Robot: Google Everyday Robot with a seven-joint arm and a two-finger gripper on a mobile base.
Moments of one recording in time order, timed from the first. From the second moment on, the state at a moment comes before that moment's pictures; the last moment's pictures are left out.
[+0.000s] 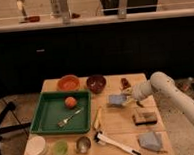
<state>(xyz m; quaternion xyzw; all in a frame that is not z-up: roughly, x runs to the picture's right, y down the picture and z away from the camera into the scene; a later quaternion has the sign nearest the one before) 0.171 0.111 0.863 -0.22 -0.32 0.14 0.91</state>
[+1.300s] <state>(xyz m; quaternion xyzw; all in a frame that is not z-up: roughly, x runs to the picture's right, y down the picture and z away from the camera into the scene) 0.132 0.045 0.839 -0.18 -0.33 0.09 0.92</state>
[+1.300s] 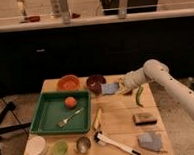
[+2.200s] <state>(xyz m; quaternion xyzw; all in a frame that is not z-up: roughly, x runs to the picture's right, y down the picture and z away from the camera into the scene) 0.063 -0.028 0.857 -0.14 -0.35 0.07 0.92</state>
